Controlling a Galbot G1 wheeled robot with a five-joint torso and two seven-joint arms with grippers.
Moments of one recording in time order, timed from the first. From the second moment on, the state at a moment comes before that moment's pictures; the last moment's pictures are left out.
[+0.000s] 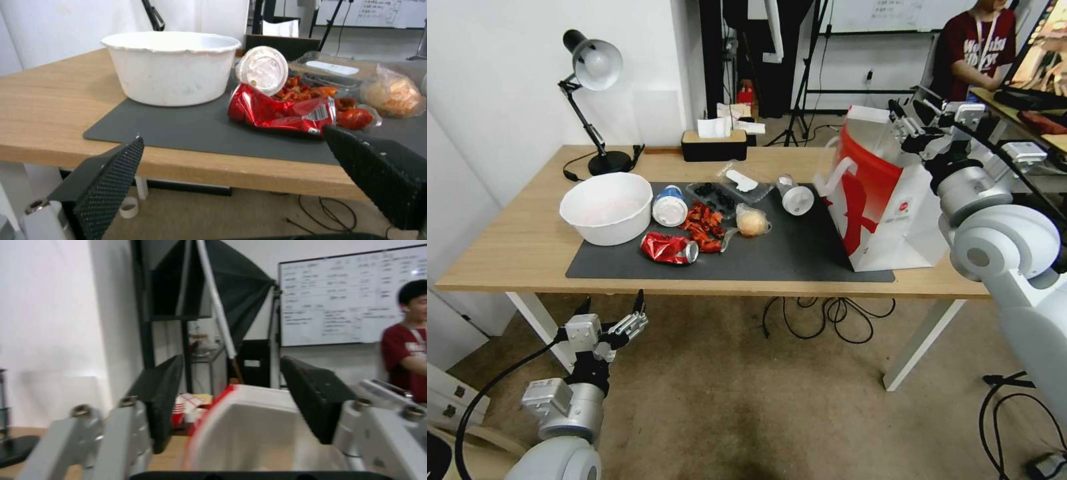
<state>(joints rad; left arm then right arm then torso) 1.72 -1.53 -0.68 -2.26 -0.25 0.12 0.01 -0.74 0.80 0.36 2.05 0.90 -0.29 0.34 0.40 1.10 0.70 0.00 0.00</state>
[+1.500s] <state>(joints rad) 1.74 -1.50 -0.73 -2.13 -0.32 -0.06 0.17 -1.68 1.17 0.27 1.99 0.29 0.41 0.23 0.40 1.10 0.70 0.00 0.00</state>
